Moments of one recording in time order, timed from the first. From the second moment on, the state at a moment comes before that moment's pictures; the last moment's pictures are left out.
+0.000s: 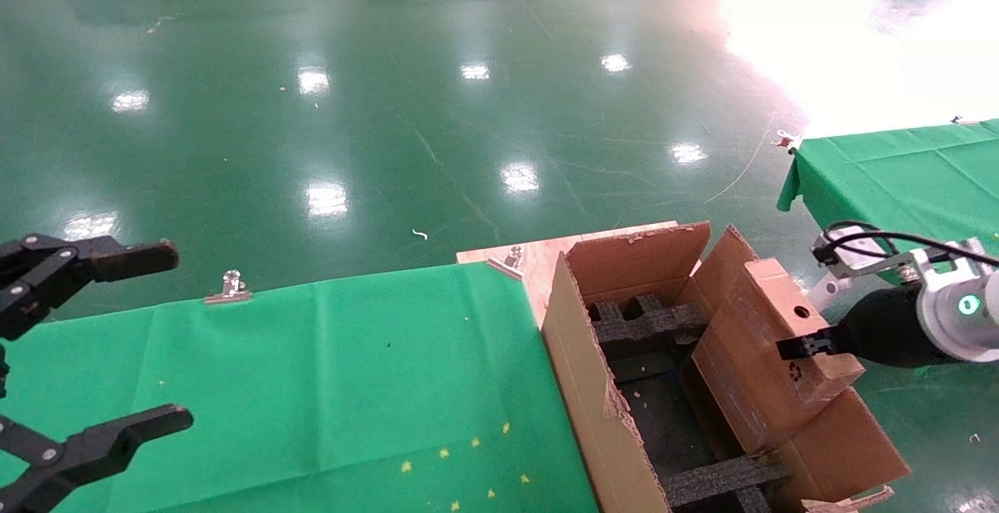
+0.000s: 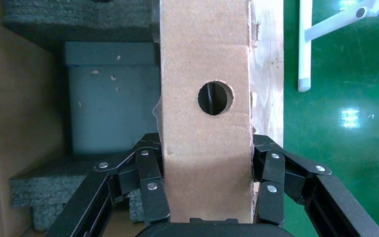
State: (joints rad) left arm -1.08 0.58 0.35 -1.25 0.67 1.46 -0.14; right arm 1.86 -0.30 -1.57 1.35 -1.80 -1.05 1.71
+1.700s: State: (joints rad) left arm -1.08 0.58 0.35 -1.24 0.67 1.46 -0.14; right arm 1.58 -0.53 -1.67 1.05 -1.77 -0.79 1.70
